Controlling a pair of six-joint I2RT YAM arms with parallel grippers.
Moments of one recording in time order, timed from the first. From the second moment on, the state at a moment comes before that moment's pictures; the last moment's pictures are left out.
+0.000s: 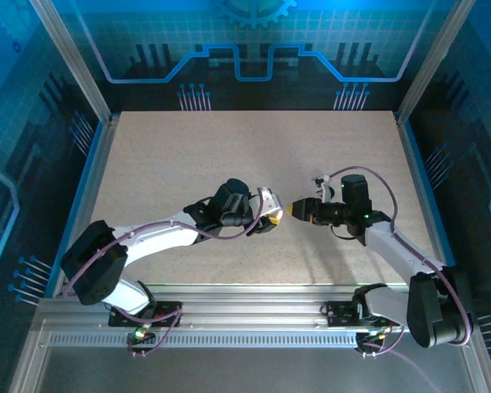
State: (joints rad) left arm -0.80 1.50 0.87 0.06 0.26 0.30; right arm 0.20 1.17 0.58 -0.11 -0.87 0.53
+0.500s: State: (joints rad) left arm -0.81 1.52 0.87 0.08 0.26 0.32; right arm 0.23 1.12 0.58 -0.06 -0.90 0.59
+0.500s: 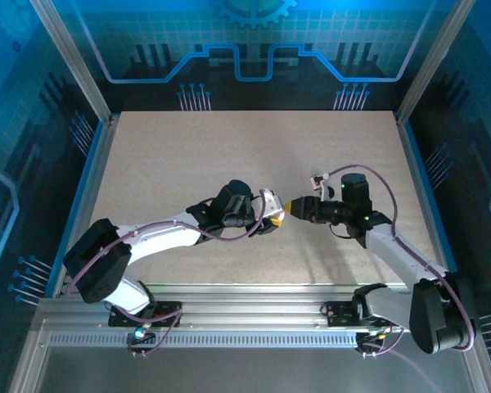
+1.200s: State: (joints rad) left arm -0.82 1.52 0.88 0.09 0.26 0.33; right arm 0.31 1.20 0.62 -0.07 -0.88 0.57
